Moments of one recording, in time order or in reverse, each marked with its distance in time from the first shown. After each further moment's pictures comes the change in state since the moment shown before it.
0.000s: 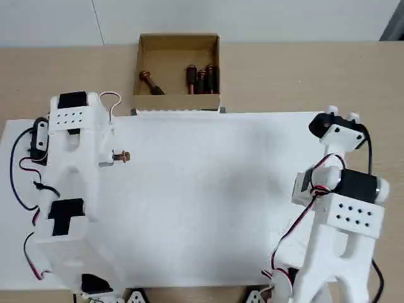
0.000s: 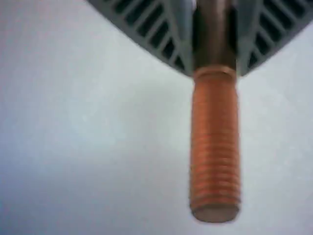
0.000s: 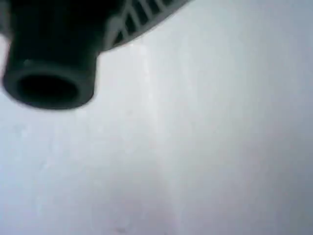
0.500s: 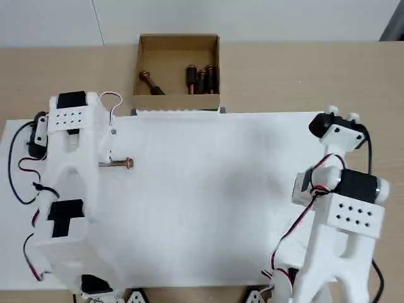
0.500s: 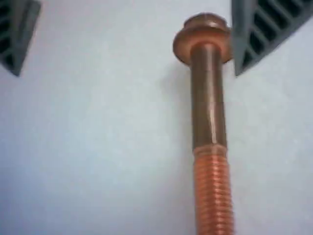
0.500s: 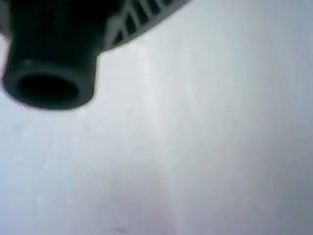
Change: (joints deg) left arm 0.0 -0.6 0.0 0.0 -8.2; right arm 0.0 0.0 0.0 0.0 0.0
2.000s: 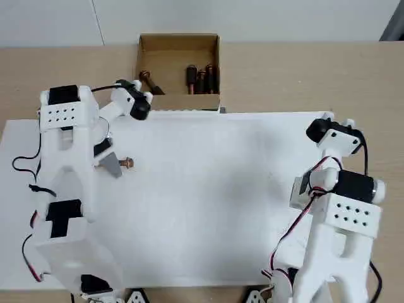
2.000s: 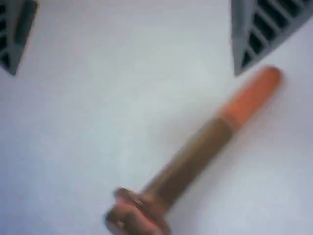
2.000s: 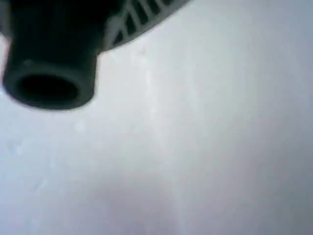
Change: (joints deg) left arm -1.3 0.0 -5.5 6.8 -141.6; right arm 0.0 0.0 3.2 -0.5 0.0
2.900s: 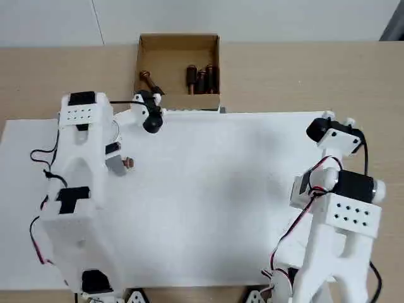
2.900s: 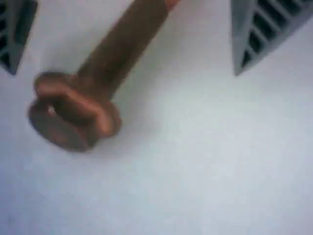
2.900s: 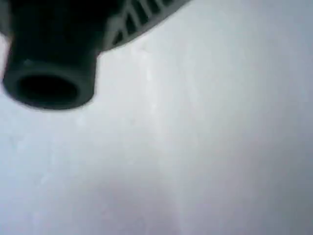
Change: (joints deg) left arm 2.4 11.3 0.0 -11.9 -11.2; right arm 0.0 0.0 0.0 -0.5 0.0
